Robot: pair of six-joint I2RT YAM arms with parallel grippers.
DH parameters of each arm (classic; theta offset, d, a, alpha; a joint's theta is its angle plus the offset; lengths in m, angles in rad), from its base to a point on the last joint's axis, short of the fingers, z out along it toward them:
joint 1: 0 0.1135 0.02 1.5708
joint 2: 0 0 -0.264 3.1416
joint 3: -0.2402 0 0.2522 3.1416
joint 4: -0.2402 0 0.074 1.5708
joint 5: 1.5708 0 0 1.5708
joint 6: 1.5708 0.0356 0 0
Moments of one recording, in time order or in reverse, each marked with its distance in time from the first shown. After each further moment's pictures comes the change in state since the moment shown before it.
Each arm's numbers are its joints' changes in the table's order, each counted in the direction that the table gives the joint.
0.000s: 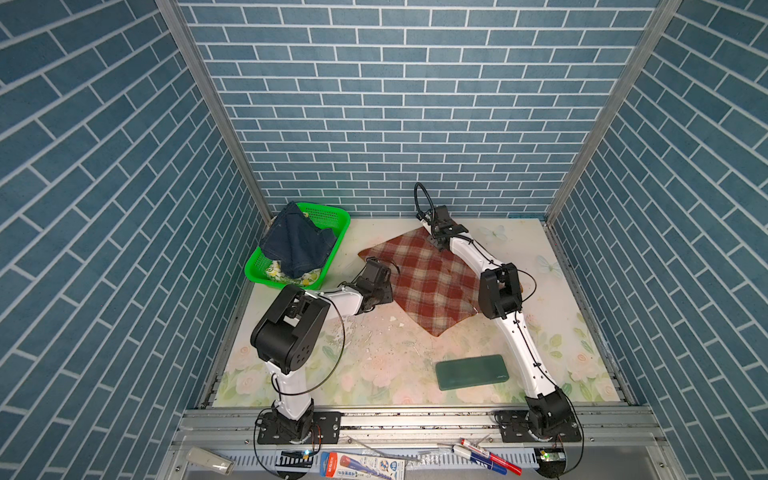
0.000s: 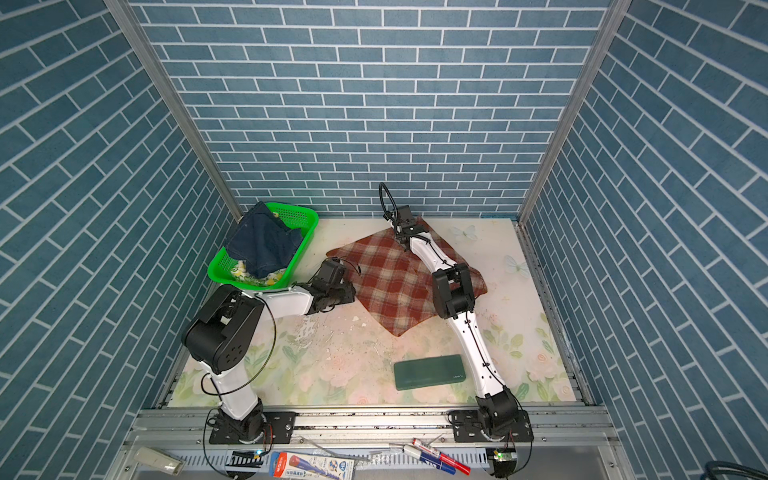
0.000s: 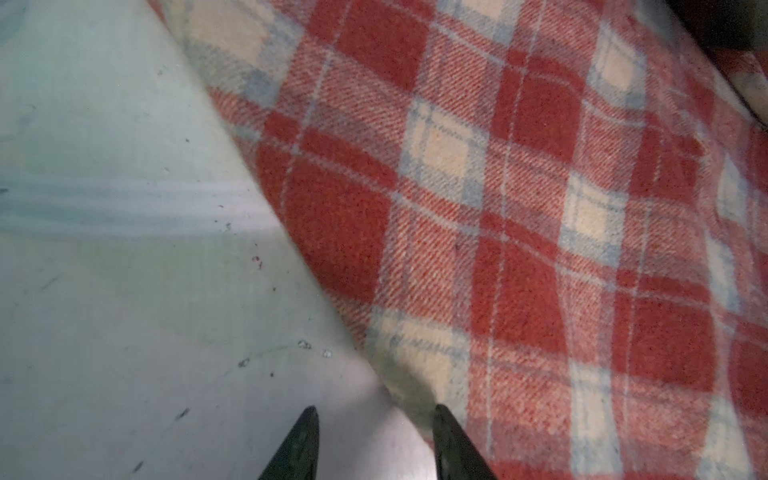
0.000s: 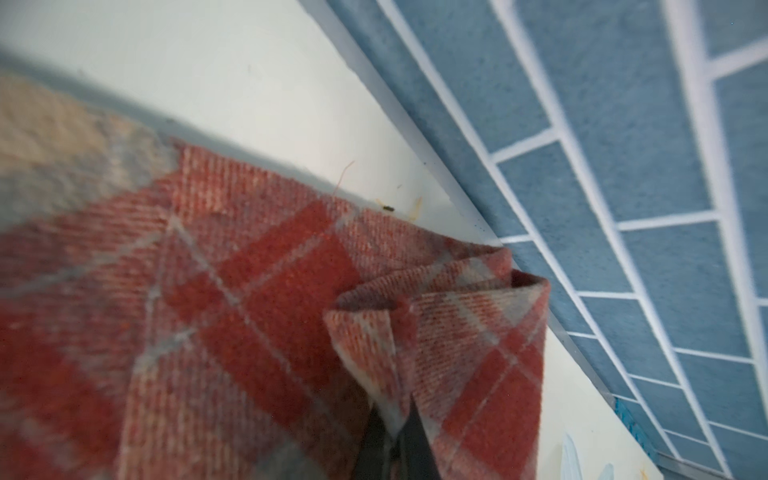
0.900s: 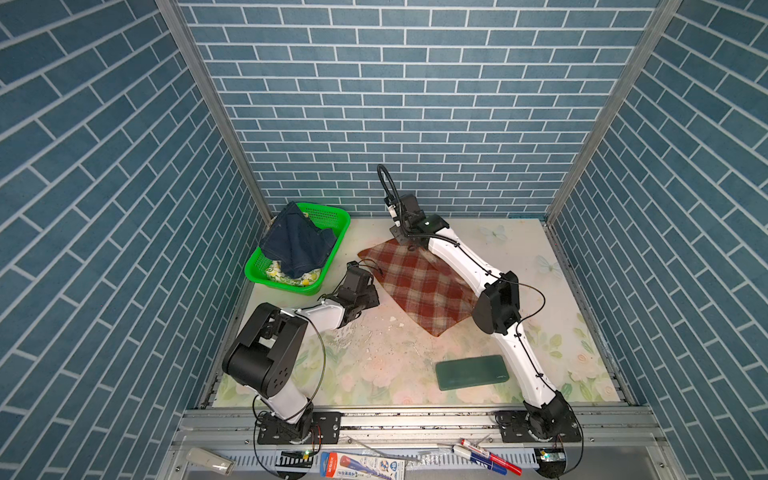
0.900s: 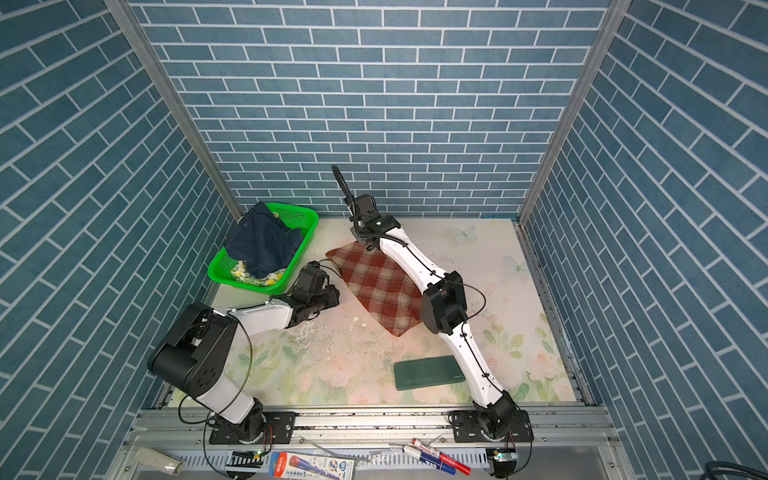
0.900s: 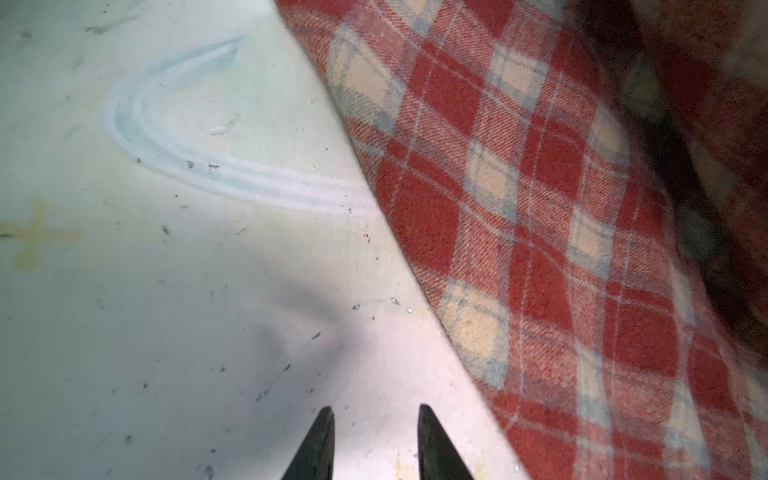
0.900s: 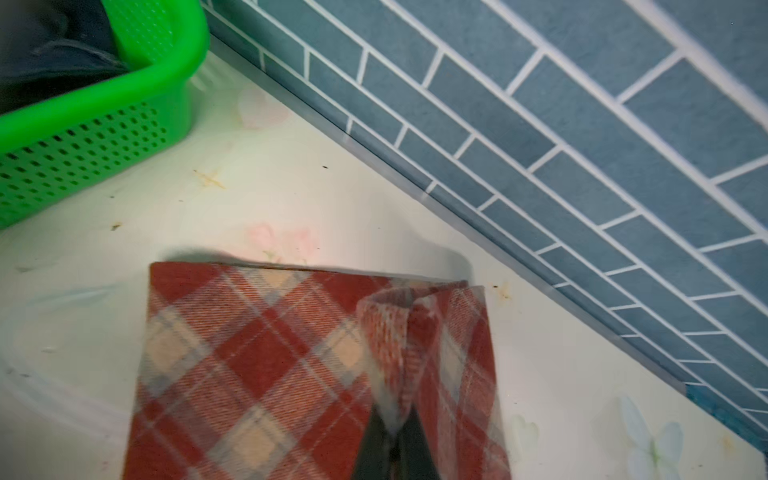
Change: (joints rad) left arm 0.068 0.206 0.216 0.091 0.000 -0.048; right arm 0.279 0.240 -0.040 -0.241 -0.035 0.446
